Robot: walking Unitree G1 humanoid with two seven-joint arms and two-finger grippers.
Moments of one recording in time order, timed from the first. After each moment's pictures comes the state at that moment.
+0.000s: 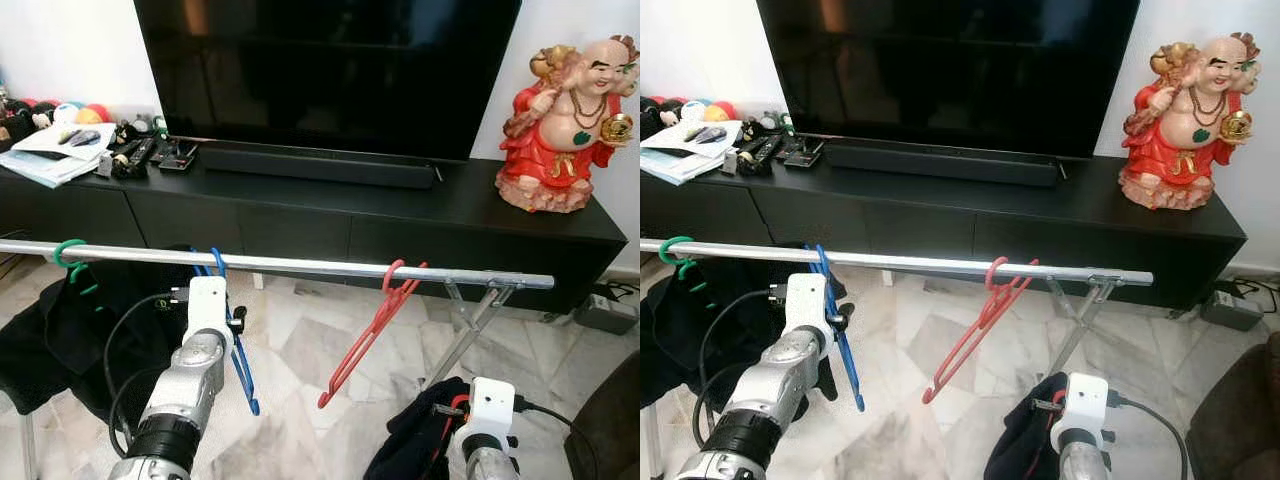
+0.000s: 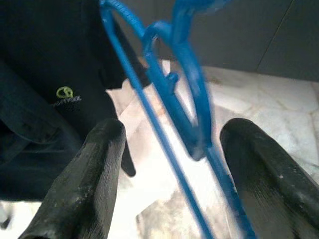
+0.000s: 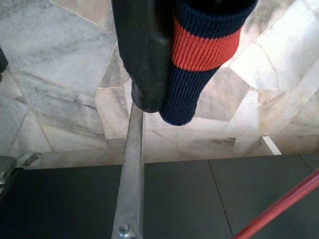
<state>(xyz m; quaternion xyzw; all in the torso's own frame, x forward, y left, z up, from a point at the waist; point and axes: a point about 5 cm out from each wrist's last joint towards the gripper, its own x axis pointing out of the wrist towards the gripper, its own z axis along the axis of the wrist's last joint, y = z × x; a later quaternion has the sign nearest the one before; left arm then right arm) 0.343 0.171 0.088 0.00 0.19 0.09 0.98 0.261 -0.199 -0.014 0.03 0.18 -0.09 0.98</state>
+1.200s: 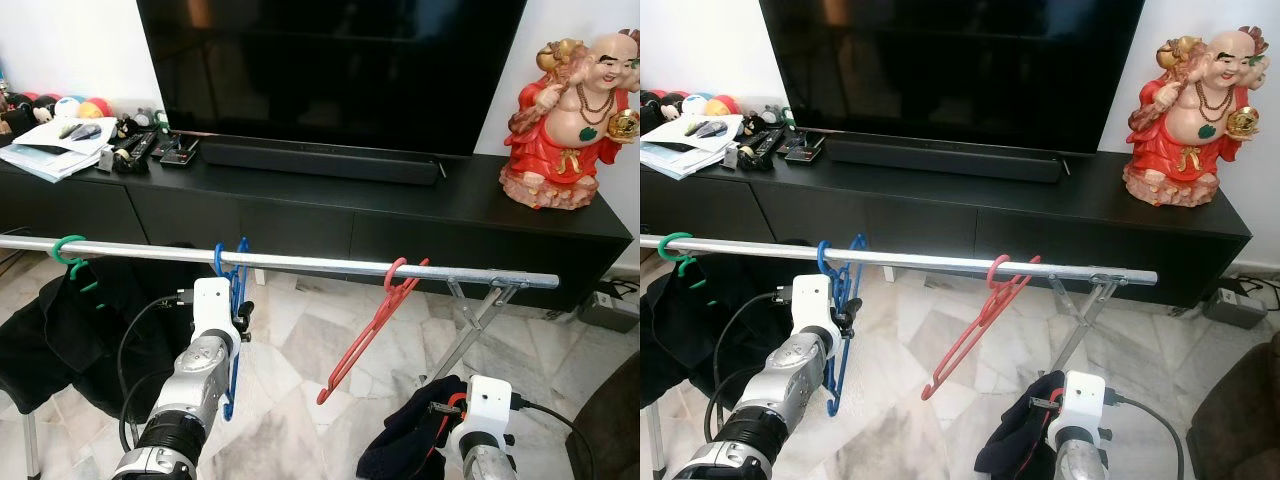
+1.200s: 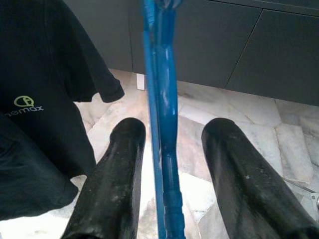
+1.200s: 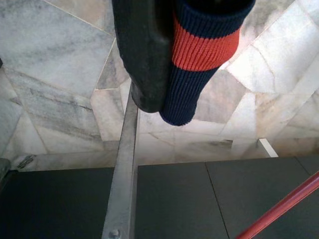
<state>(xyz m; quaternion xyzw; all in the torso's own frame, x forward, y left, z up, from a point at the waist) 0.350 0.164 0.082 -0.04 0.14 0.04 0.99 0.263 -0.195 -0.013 0.03 0.18 -0.08 0.98</state>
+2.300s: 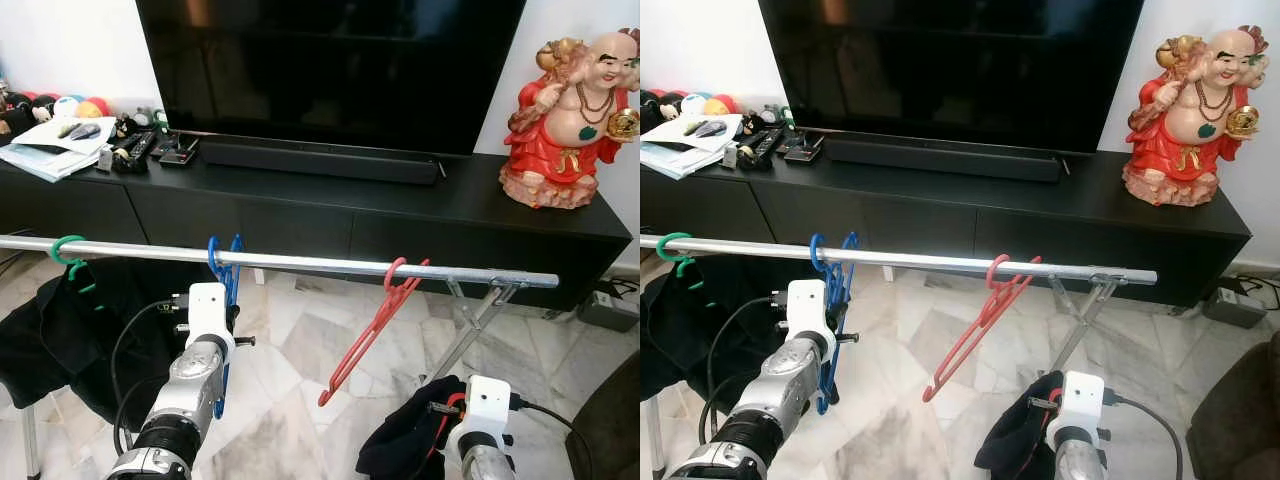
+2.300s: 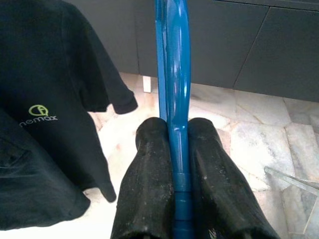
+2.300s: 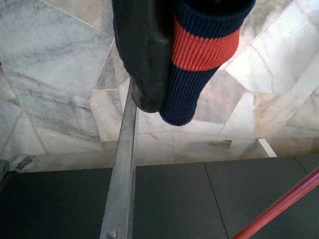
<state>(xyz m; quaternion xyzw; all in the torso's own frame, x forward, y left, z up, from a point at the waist) 0.347 0.170 0.075 -0.02 0.13 0.04 0.99 0.263 -0.193 -0.013 0.03 0.18 -0.08 0.98</state>
